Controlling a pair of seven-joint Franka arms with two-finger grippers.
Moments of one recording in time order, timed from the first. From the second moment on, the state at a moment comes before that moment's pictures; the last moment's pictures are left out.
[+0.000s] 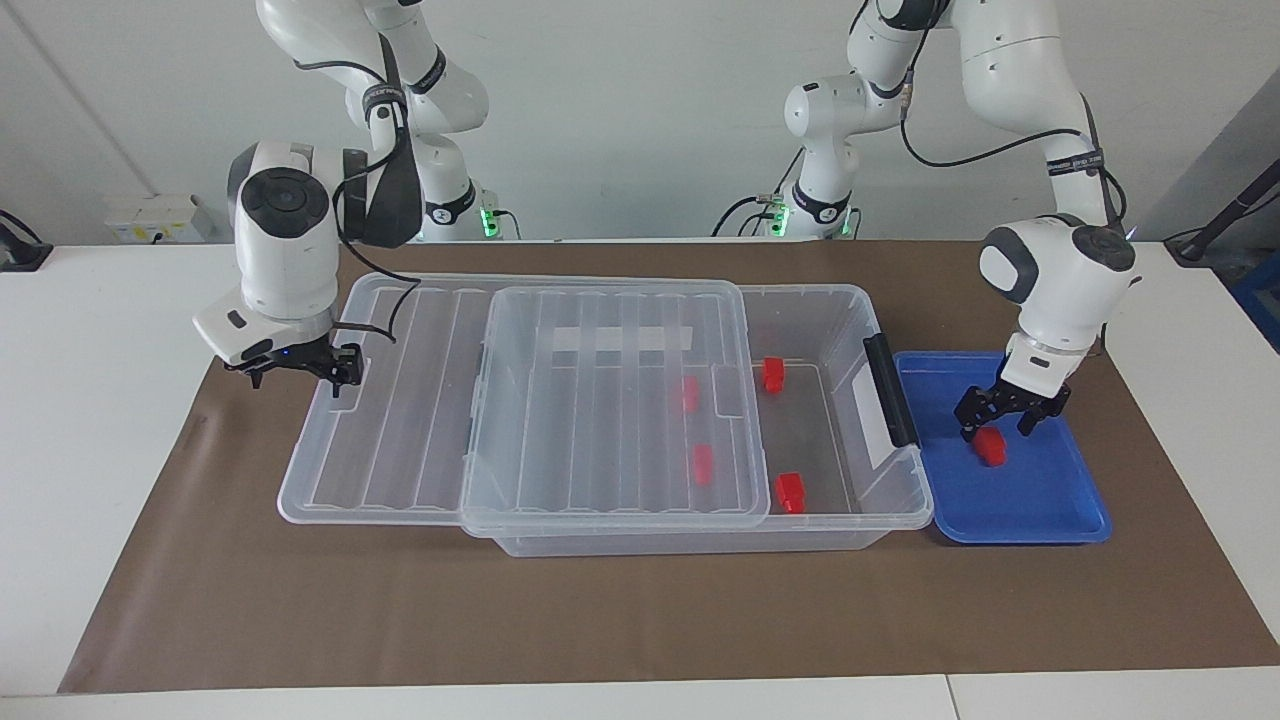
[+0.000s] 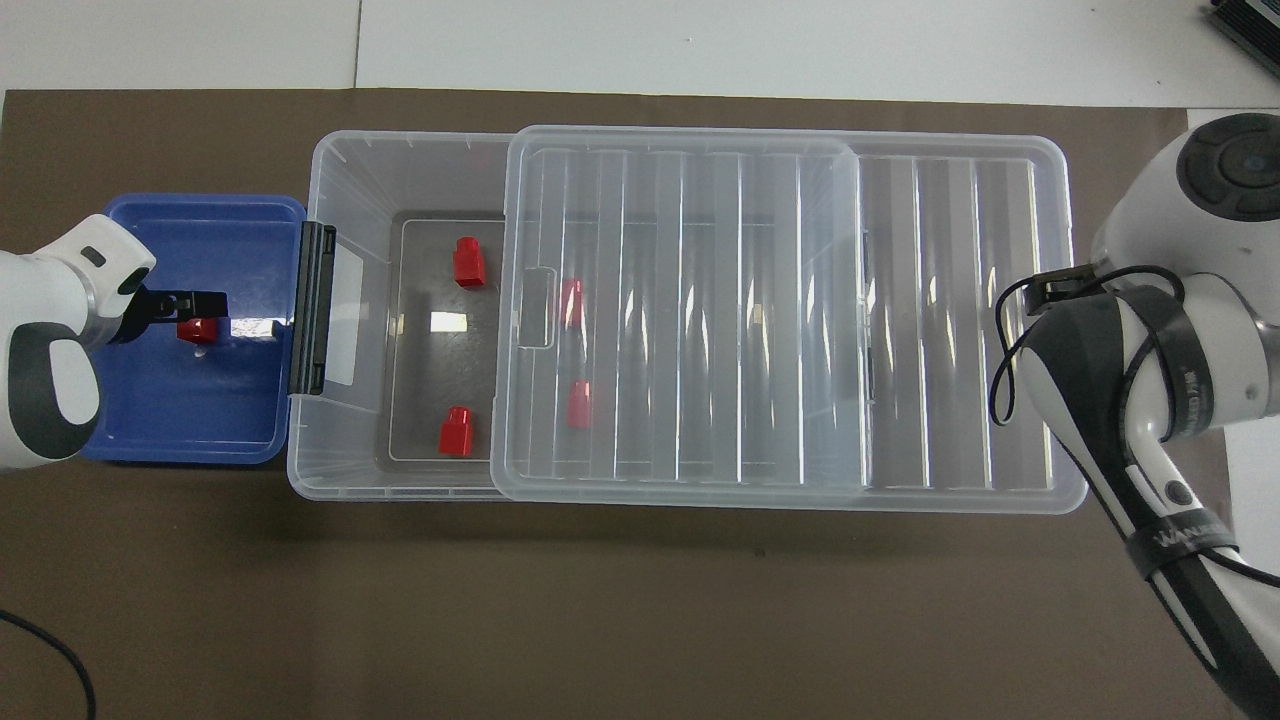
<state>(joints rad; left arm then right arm) 0.15 0.24 -0.02 -2.06 -0.03 2.53 0.17 0.04 0.17 -0.01 -1.76 -0.42 1.88 0.14</state>
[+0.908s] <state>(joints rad) 0.17 0.27 -0.03 -2.14 -0.03 2.69 0.22 0.05 0.10 0.00 -1.75 -0.33 1.87 0.14</state>
